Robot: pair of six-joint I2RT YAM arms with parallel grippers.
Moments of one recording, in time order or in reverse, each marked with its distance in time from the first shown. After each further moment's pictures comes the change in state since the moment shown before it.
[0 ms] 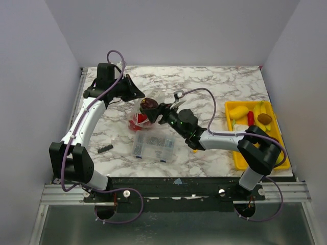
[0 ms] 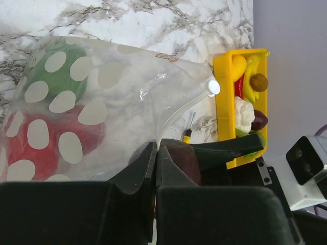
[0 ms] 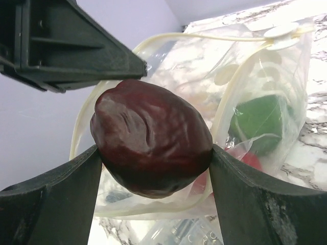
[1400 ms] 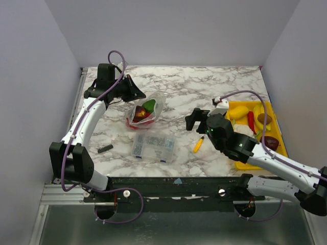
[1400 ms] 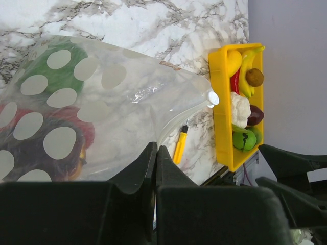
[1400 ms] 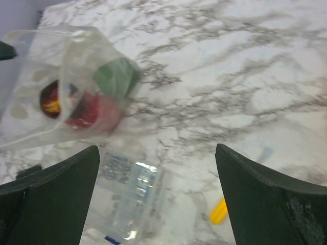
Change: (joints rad) left arm 0.001 0.000 -0.008 0.010 0.031 -0.004; right arm 0.029 -0.642 -0.023 -1.012 0.407 -0.025
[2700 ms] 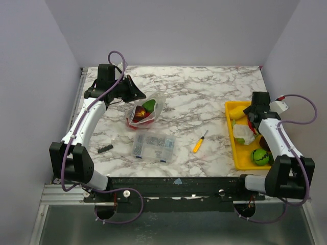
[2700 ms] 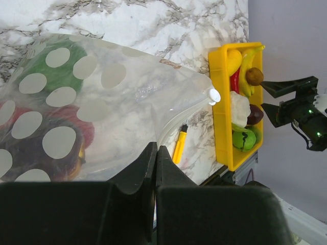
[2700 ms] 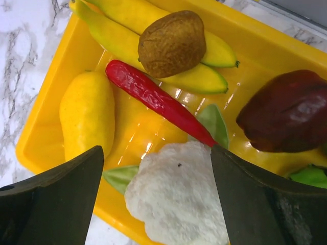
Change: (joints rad) left arm 0.000 0.000 -0.003 0.000 0.003 0.000; right arm -1.034 0.190 0.020 -0.380 -0.048 0.282
